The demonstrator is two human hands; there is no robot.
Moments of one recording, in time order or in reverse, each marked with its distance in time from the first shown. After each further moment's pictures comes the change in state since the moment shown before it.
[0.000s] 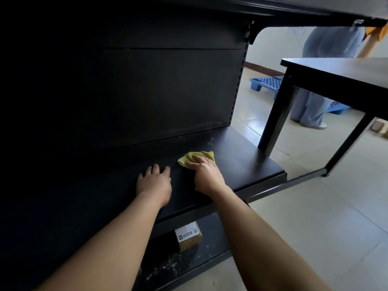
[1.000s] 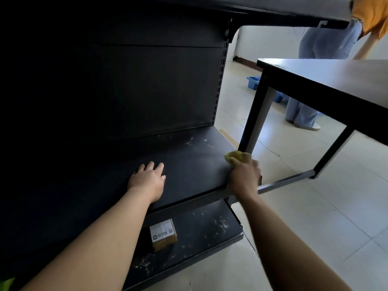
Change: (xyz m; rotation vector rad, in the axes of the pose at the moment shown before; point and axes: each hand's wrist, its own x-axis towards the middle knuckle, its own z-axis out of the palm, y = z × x) left_hand 0.010 0.062 -0.002 -0.089 -0.007 -0.009; right_hand -0.055 0.123 -0.069 -0.048 0.319 0.389
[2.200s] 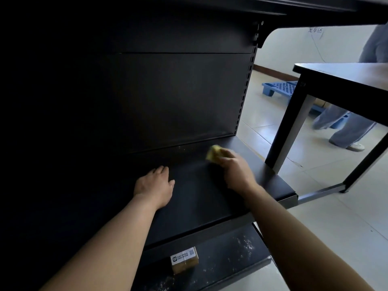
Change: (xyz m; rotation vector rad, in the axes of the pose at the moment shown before) left_hand 0.041 -0.044 -0.010 0.047 0.111 0.009; right_hand 0.065 -0.063 0.052 0.238 -0.170 -0.366
